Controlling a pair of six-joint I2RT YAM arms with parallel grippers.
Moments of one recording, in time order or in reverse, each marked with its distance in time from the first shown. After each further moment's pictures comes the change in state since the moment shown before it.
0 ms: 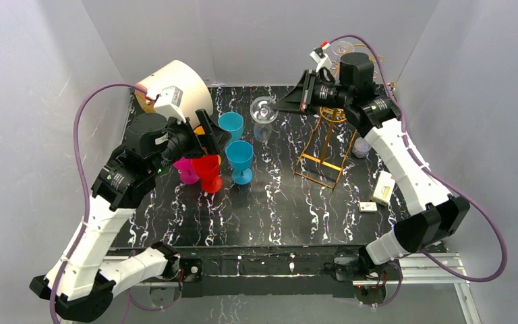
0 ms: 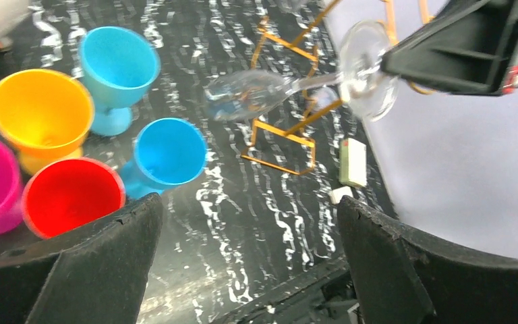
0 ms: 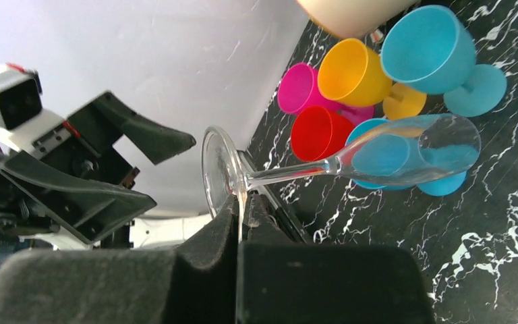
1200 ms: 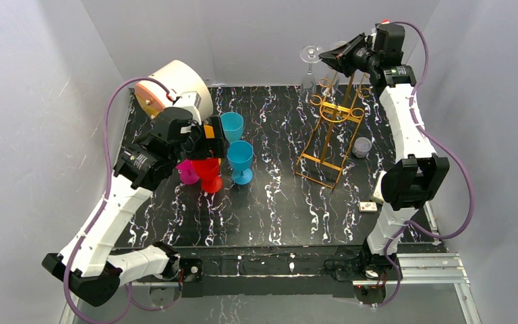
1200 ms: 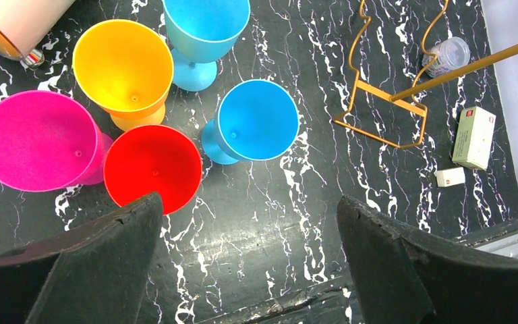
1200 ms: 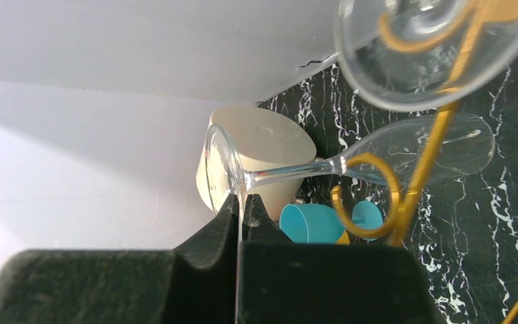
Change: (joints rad) left arm 0.000 0.132 -0.004 -0.109 -0.092 0.117; right arm -0.341 0.349 0.319 0.005 0.222 0.286
